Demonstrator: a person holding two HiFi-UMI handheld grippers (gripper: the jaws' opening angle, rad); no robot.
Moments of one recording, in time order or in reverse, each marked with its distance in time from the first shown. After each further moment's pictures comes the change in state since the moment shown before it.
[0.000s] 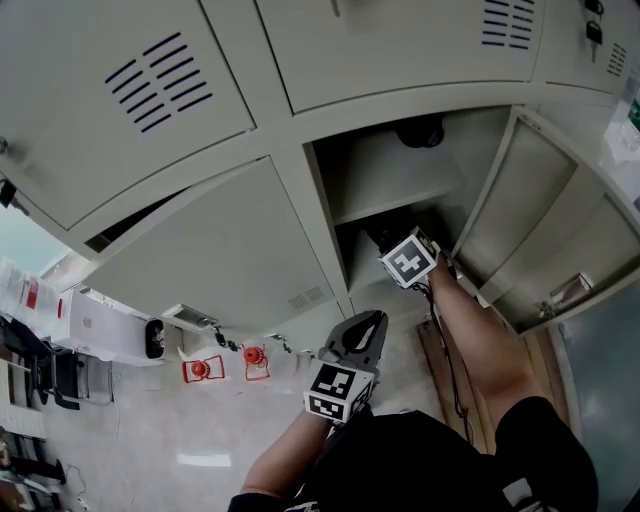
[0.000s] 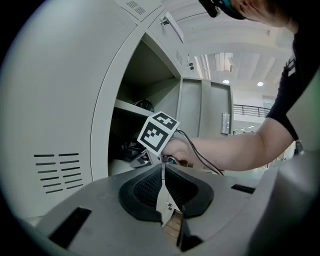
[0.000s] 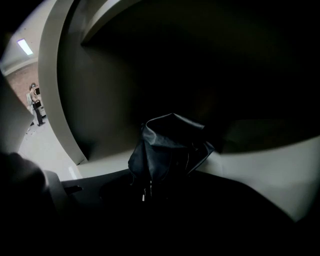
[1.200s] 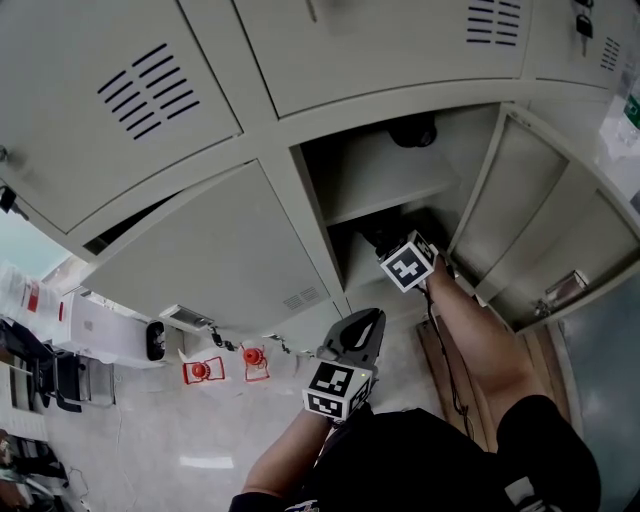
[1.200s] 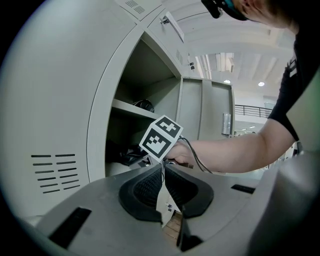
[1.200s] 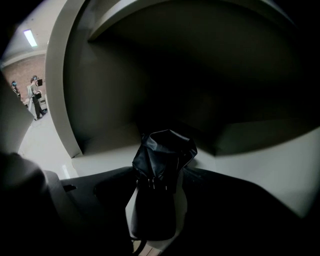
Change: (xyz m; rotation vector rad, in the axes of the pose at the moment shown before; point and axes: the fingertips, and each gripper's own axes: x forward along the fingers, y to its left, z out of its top) left arm 0.005 -0.002 0.001 -0.009 0.002 0.010; right arm 0.000 -0.009 -0.007 -0.043 -0.032 -0.052
